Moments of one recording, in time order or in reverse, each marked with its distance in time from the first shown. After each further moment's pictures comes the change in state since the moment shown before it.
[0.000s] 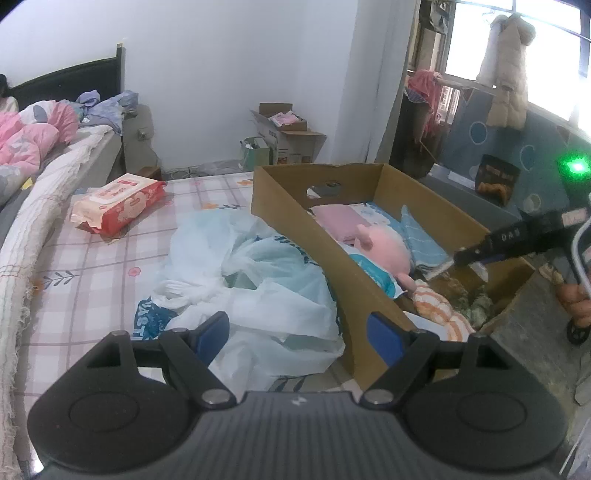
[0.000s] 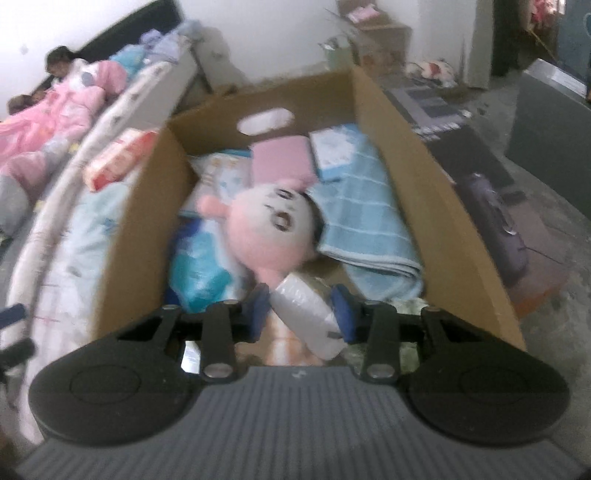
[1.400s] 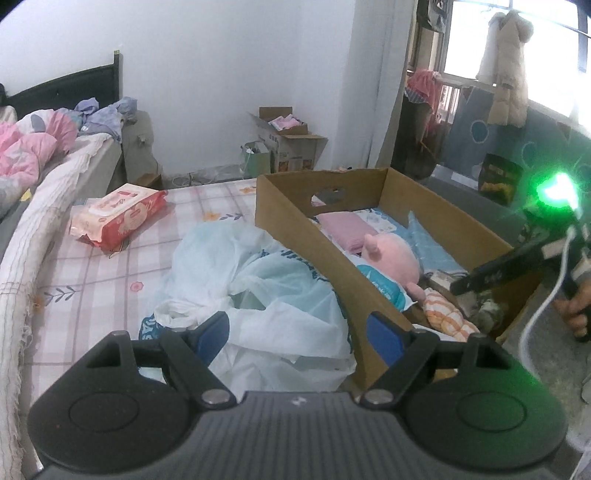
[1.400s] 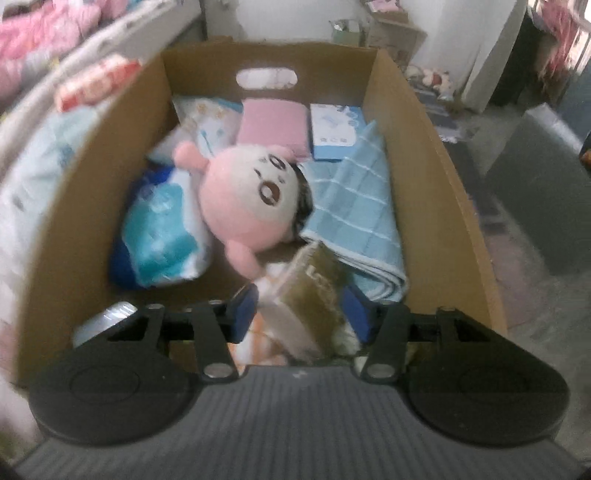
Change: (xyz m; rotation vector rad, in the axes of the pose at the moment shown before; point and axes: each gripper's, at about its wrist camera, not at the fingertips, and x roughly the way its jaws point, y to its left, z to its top) left arm 0.009 0.008 0.012 0.027 -0.014 0.005; right arm 0.040 0.026 -0.002 -0.241 0.116 -0.209
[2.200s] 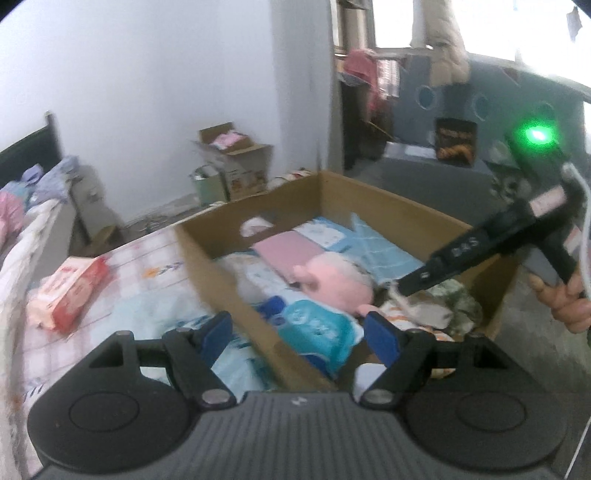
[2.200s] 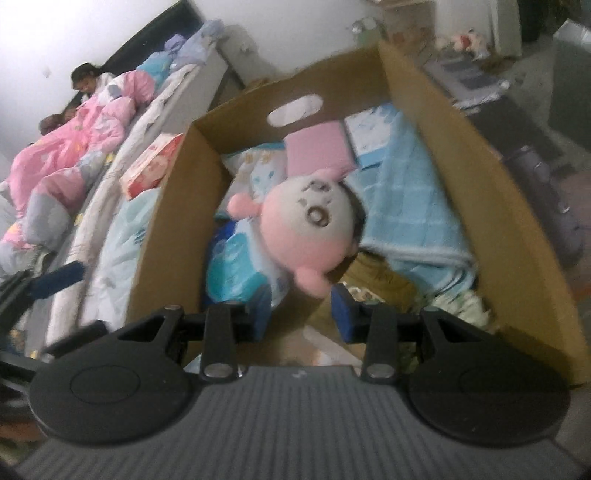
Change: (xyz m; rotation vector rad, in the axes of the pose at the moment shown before) left arm 0.047 -0.068 0.031 0.238 -0.014 -0.048; right arm -0.011 -0.044 -0.007 0.306 -0.088 0.357
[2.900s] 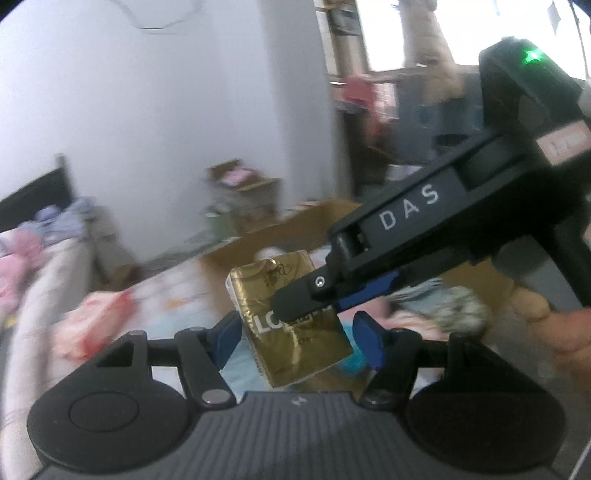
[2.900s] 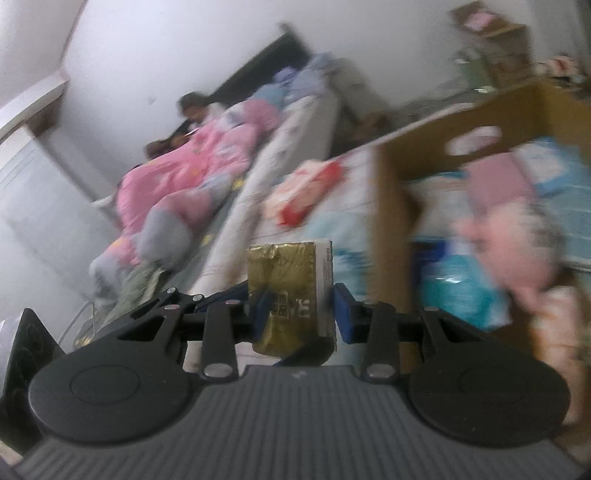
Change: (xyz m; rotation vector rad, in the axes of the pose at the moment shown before) left arm -0.024 -0.017 -0.007 0.110 -0.102 0.016; right arm -0.034 0.116 -0.011 -0.017 -0.122 0.357
